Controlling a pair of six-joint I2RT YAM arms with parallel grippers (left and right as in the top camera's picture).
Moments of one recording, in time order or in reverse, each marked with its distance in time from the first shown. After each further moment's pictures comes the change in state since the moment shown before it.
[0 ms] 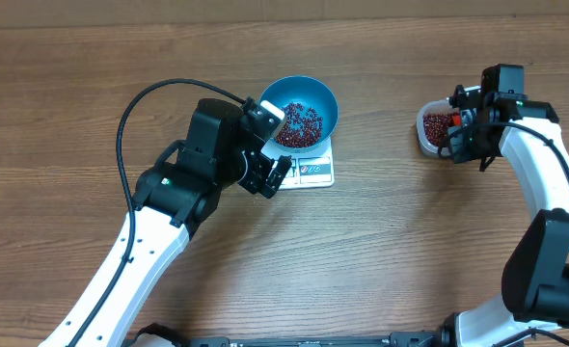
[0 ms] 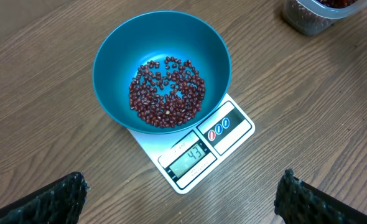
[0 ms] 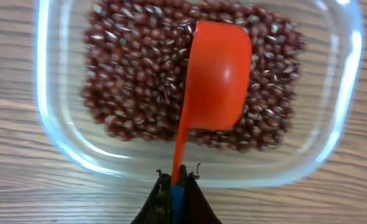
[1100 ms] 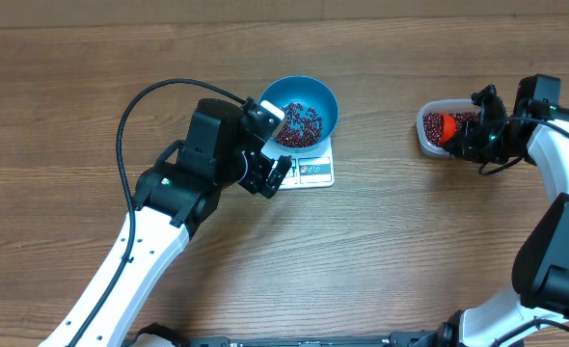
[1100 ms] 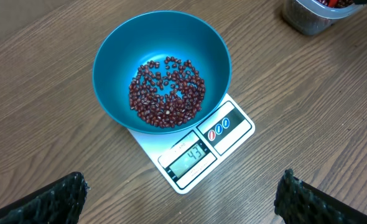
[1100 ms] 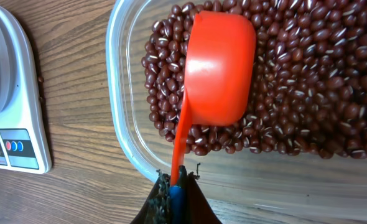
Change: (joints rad) left arm 0.000 0.000 0.000 0.000 0.000 0.000; right arm -0.163 0.064 0.003 -0.010 -0.489 0.157
